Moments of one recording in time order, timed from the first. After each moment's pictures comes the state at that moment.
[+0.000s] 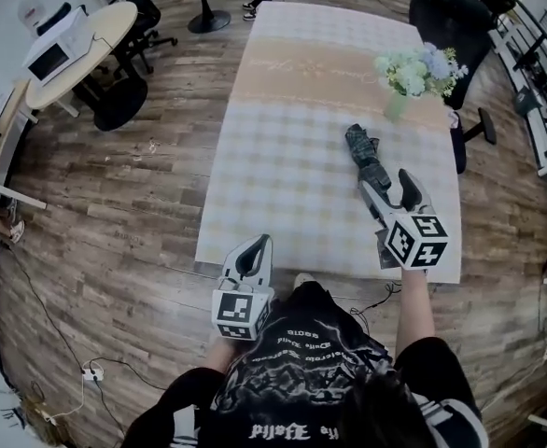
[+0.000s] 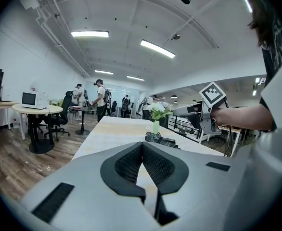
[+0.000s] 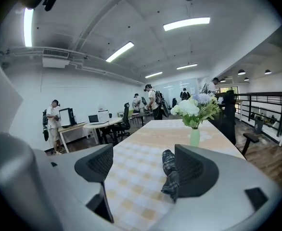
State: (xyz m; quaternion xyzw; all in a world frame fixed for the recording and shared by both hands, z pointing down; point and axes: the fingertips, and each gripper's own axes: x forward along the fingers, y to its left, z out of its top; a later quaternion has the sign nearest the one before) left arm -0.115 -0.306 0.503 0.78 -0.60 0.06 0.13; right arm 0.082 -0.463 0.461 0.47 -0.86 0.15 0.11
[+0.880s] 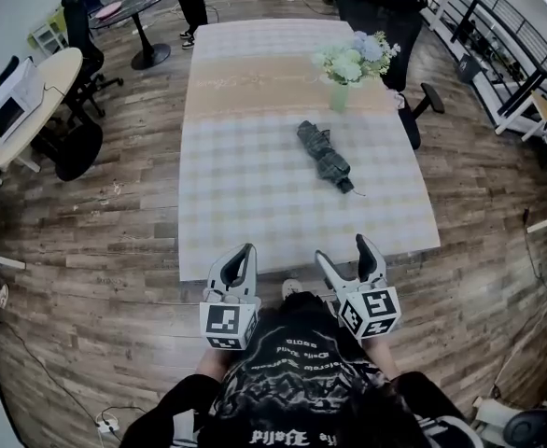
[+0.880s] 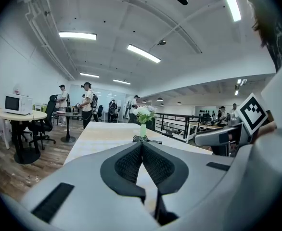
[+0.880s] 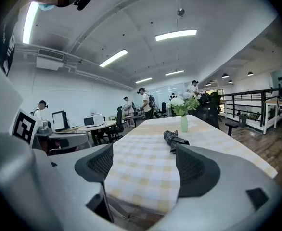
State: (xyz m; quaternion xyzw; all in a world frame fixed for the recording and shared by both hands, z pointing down) left arm -0.099 -0.274 0.482 0.84 -0.53 0.06 0.10; right arm 0.072 -0.276 0.495 0.53 -0.83 0.15 0.08
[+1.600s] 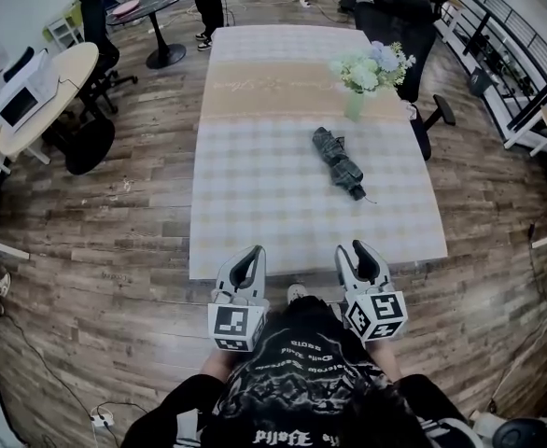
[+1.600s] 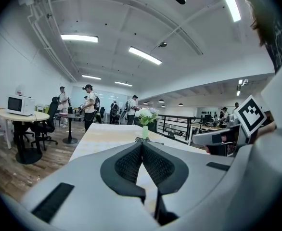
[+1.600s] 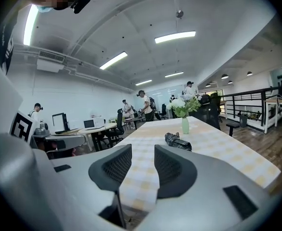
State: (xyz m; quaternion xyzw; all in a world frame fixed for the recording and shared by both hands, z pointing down) left arm -0.100 -0.270 0.477 0.83 -0.54 0.05 0.09; right arm 0.077 -0.281 0.493 0.53 -0.83 0.15 0.06
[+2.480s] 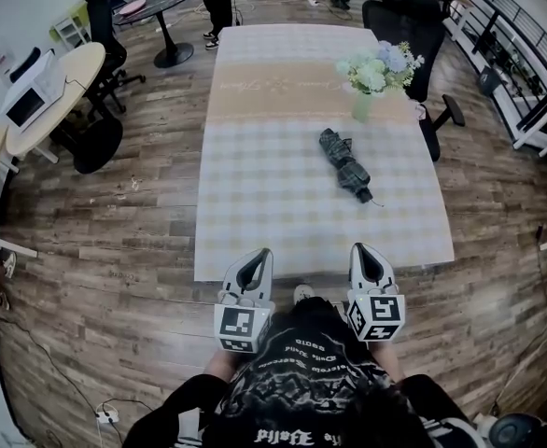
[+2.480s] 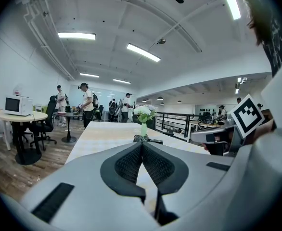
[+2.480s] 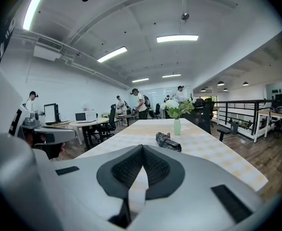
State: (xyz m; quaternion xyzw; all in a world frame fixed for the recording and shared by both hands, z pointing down) left arm -0.100 -0.277 0.487 0.84 -0.54 0.07 0.09; right arm 0.082 -0.295 0.502 0.57 -0.80 0.12 0.10
